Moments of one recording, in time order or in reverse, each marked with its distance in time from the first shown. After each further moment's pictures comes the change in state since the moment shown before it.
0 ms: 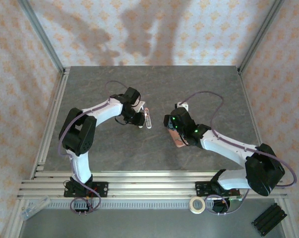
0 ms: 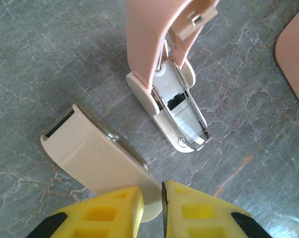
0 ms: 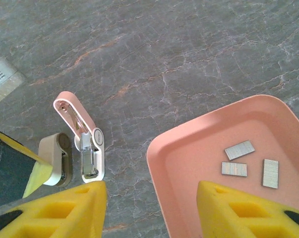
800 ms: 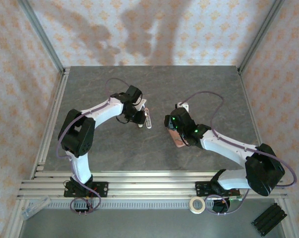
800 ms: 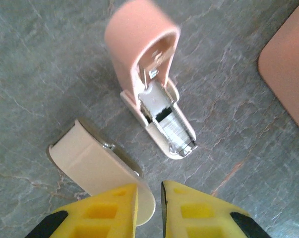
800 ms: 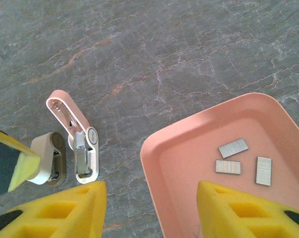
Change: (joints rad) left arm -0.019 -0.030 0.051 -0.022 -0.052 0.003; right arm 0.000 0.000 0.000 -0.014 0.010 0.000
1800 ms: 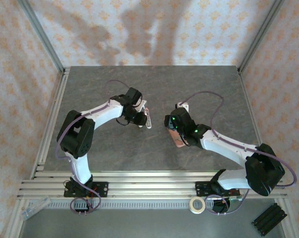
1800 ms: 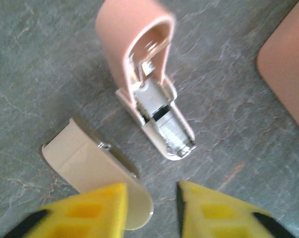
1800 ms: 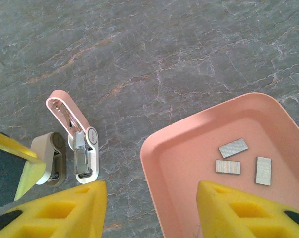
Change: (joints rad) left arm -0.009 -0.020 -0.047 0.055 -0.001 -0.015; right arm 0.000 0.000 0.000 0.000 0.000 0.000
